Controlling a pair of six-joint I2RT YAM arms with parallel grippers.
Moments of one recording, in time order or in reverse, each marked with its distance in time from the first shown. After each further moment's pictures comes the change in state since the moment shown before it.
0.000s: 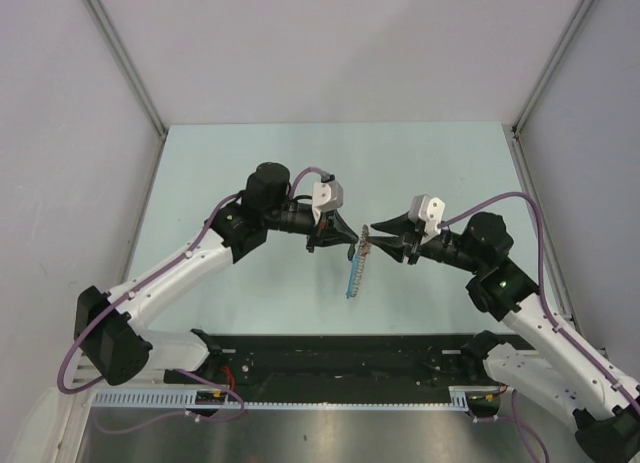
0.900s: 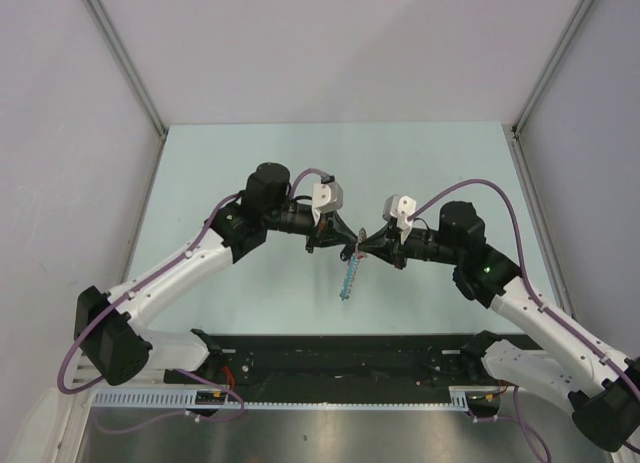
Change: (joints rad) left arm 0.000 0.002 0.000 -0.014 0.002 0.019; right arm 0.043 0.145 0.080 -0.180 -0.049 -0.038
